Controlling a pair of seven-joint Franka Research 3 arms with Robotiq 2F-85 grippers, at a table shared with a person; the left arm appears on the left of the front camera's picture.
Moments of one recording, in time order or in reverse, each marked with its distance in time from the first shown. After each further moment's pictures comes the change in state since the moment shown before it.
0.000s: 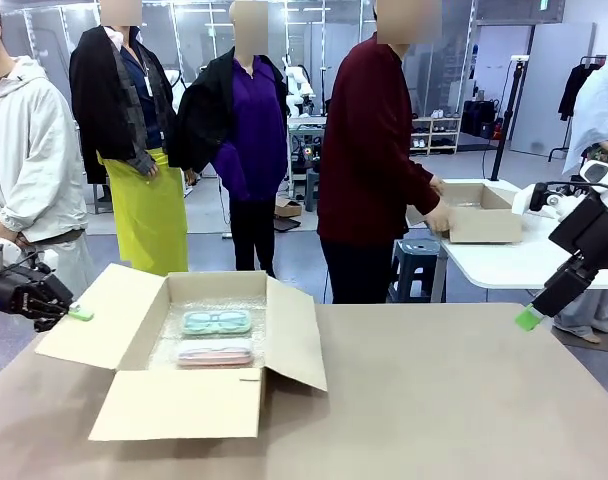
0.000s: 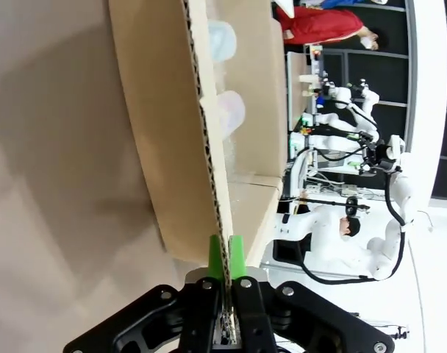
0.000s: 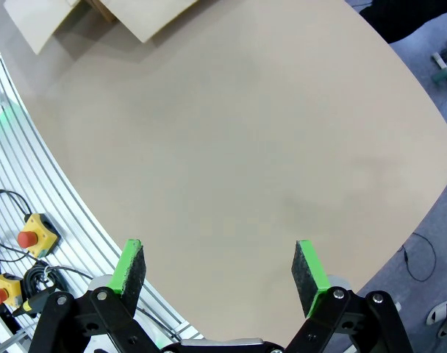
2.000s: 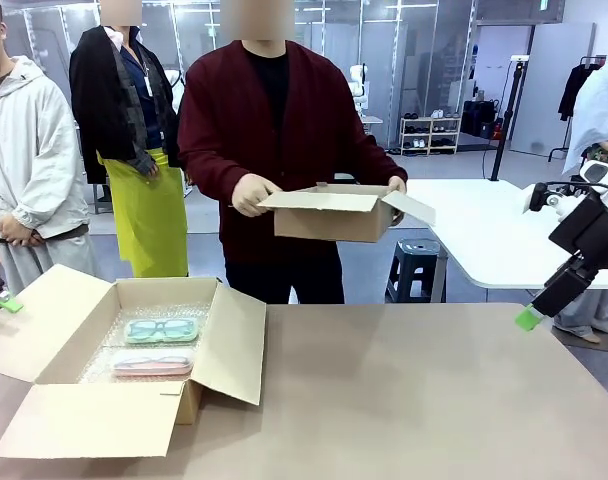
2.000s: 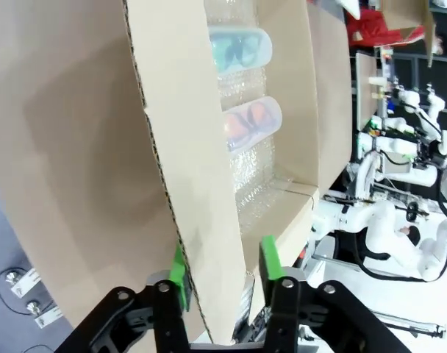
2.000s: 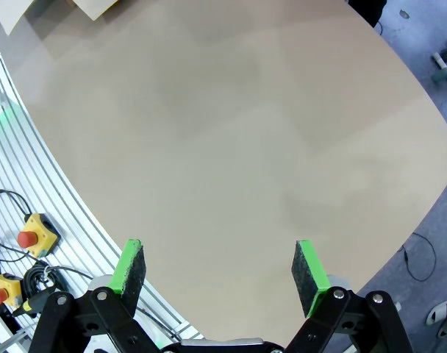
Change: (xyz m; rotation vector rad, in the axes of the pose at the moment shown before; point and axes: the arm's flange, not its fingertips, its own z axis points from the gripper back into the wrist) left arm -0.033 -0.029 0.107 0.270 -0.018 -0.029; right arm 0.000 0.000 0.000 0.000 0.000 0.000
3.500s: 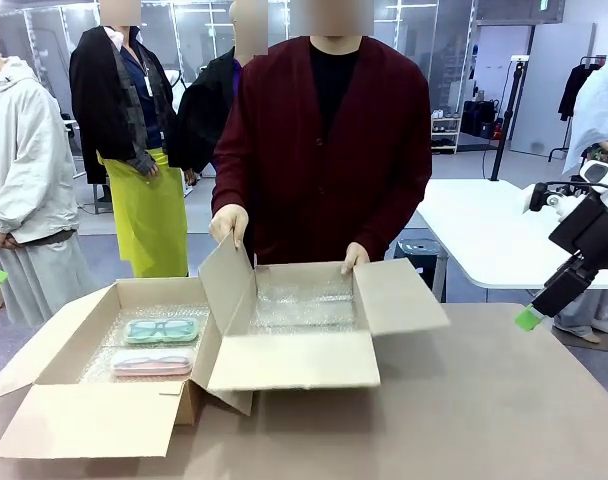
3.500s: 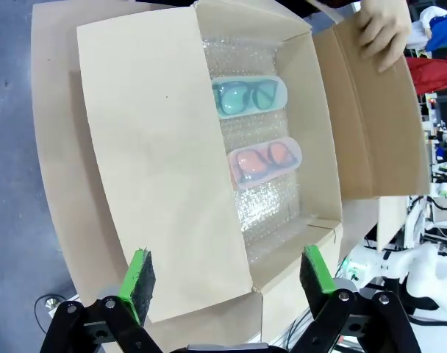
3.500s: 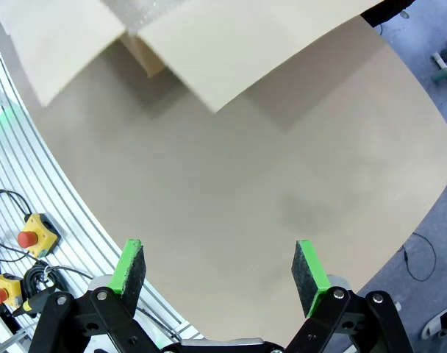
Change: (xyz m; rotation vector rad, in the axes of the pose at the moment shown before) left arm -0.033 -0.052 0.027 0.188 -0.212 -0.066; right arm 0.000 0.000 0.000 0.000 0.000 0.000
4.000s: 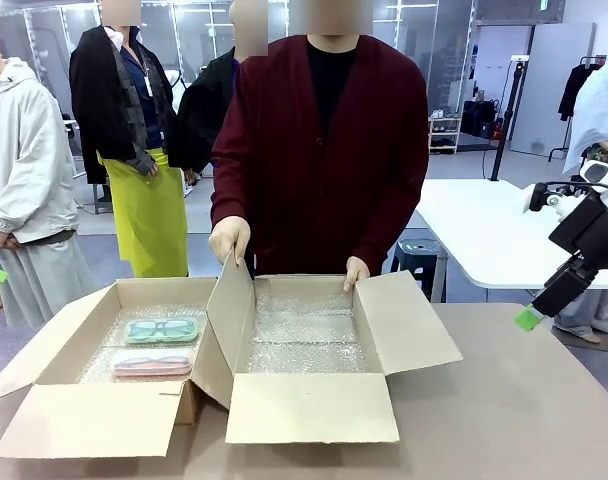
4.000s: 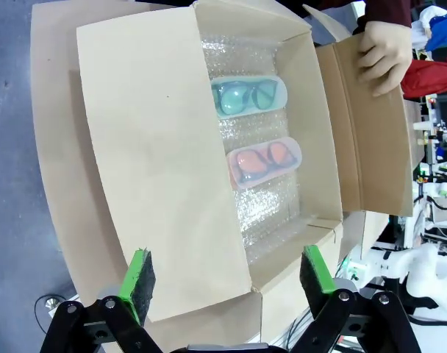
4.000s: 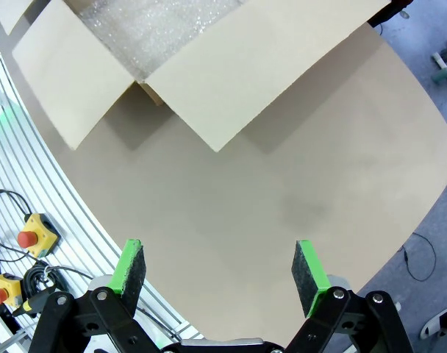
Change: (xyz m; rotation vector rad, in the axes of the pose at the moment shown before) left arm 0.000 0.000 0.000 0.000 0.000 0.000; right arm 0.000 0.000 0.000 0.000 0.000 0.000
